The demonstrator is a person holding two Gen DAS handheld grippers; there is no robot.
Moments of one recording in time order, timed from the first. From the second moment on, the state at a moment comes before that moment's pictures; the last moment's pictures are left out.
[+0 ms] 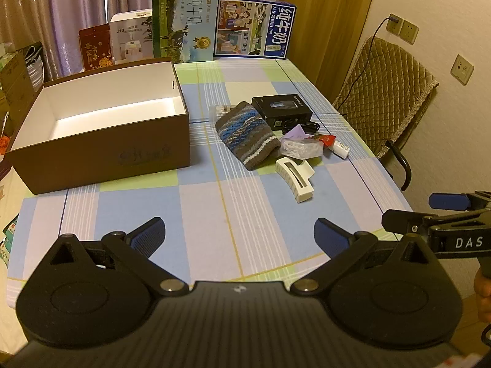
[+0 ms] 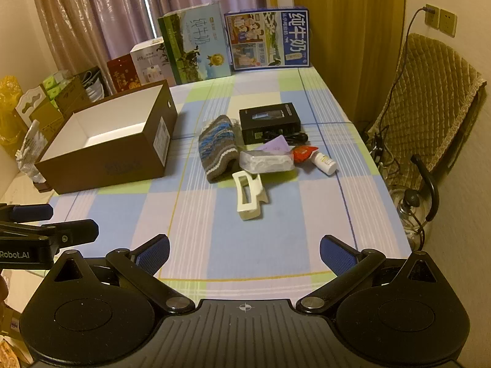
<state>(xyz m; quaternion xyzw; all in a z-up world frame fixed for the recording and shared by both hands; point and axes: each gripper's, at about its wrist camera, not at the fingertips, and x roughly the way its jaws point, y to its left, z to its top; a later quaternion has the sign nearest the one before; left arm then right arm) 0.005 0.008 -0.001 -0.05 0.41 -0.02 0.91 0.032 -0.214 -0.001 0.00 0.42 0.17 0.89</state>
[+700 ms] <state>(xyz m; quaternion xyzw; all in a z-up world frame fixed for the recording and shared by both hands) 0.022 0.002 -0.003 -0.05 0.42 -0.02 0.91 0.040 -0.215 -0.004 0.00 0.42 0.17 0.89</state>
